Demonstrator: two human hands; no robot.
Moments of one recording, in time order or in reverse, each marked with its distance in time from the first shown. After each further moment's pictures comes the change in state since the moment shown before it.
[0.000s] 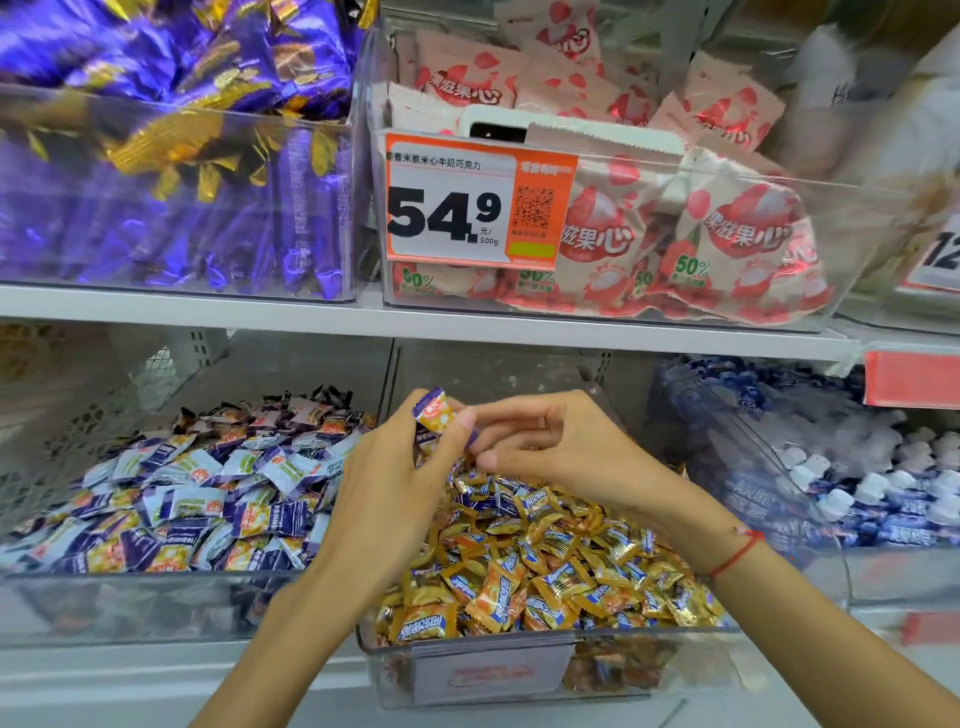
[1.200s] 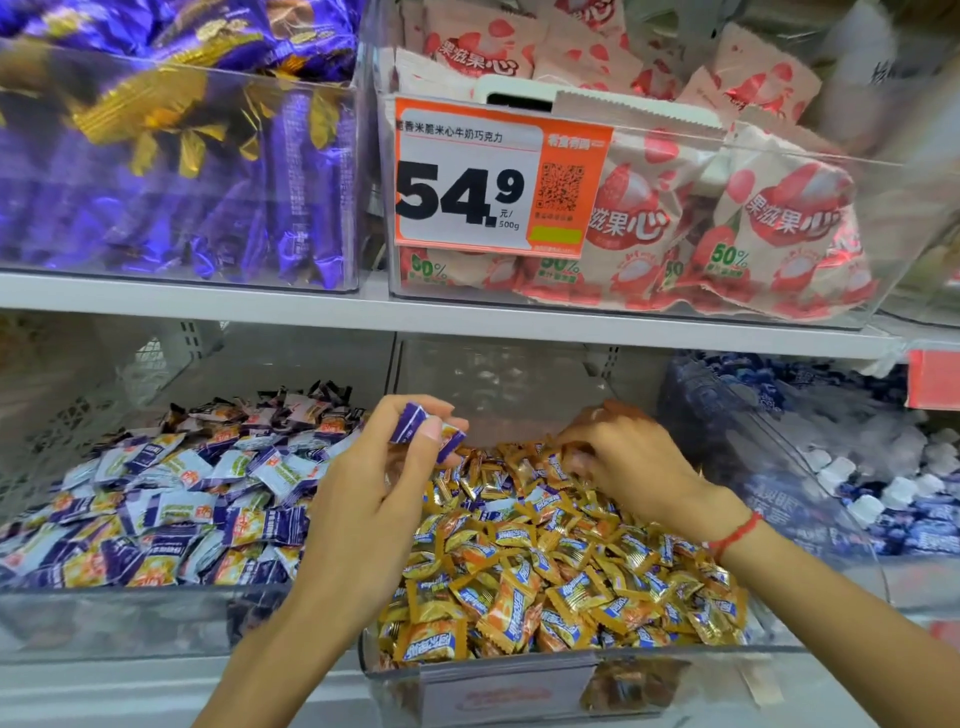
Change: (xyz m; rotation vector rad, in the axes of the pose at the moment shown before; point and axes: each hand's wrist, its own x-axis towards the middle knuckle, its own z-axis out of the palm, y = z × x) left_hand -0.008 -0.014 -0.007 -0.171 0.054 0.023; right_hand 0.023 0.097 -0.049 -1.242 0.127 -0.080
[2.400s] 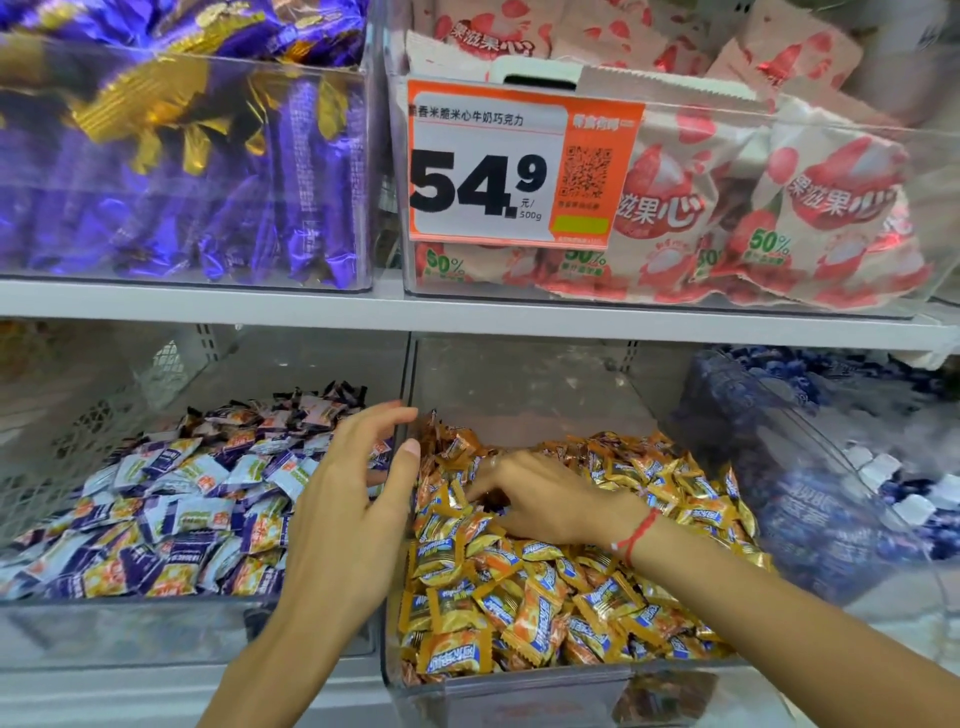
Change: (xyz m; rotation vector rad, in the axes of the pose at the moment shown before) left_hand 0.000 -0.033 -0.016 0.174 0.046 -0.100; right_hand 0.039 -0.075 0.029 0.332 -0.305 -0.265
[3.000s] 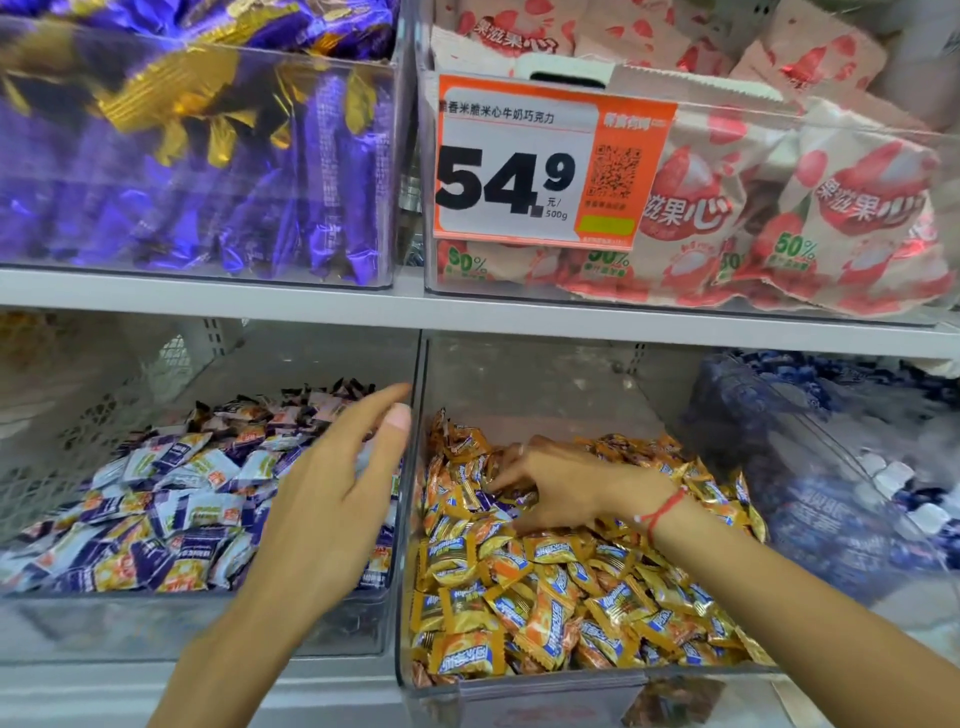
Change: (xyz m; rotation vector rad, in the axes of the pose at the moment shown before) left_hand 0.010 0.003 -0.024 0.100 -0.085 -0.040; right_hand 0.004 0.017 -0.012 -0.060 -0.194 0.111
